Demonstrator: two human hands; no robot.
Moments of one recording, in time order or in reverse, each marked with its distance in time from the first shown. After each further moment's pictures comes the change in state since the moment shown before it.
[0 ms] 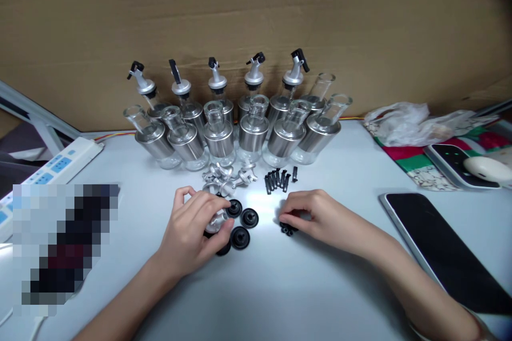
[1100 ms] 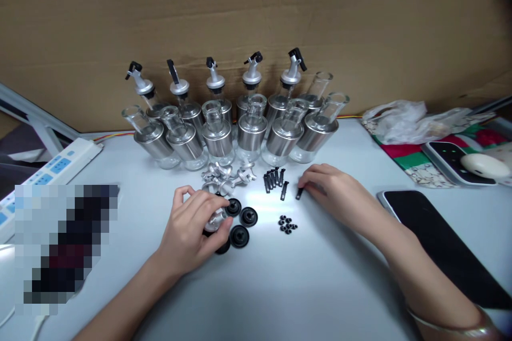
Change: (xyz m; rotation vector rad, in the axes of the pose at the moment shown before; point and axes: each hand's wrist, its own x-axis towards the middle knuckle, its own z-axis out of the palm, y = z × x) left_hand 0.000 0.000 0.001 0.005 0.010 -0.004; right_hand -0.001 0.034 -0.014 -0.435 0.311 0.058
